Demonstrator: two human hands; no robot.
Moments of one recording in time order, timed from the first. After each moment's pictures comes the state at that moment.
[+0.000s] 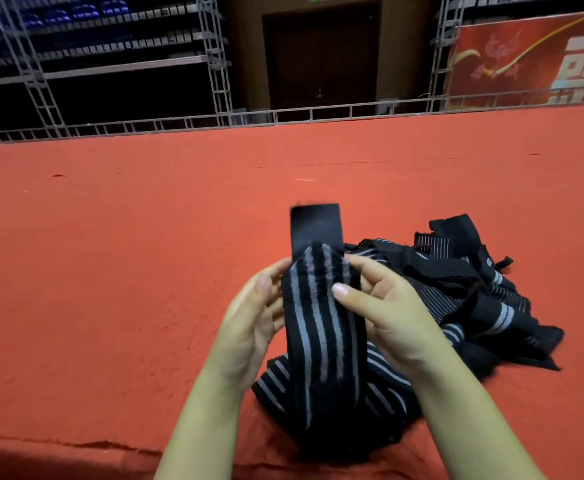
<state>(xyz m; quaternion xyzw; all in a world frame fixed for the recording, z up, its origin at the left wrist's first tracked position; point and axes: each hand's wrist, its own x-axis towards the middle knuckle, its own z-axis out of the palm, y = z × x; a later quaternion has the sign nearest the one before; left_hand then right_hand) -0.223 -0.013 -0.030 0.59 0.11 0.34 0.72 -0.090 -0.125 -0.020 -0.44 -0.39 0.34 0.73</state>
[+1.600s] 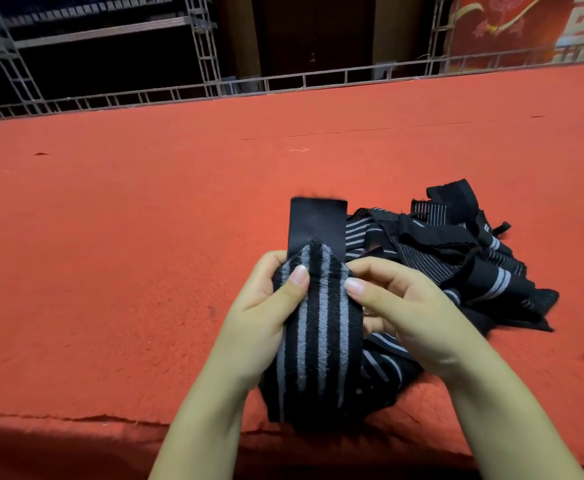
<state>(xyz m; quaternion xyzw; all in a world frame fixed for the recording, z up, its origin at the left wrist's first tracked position) -0.225 -0.049 -0.026 0.61 0.13 0.33 0.71 -0.091 -0.159 -0.026 -0.52 -0.43 0.36 0.65</state>
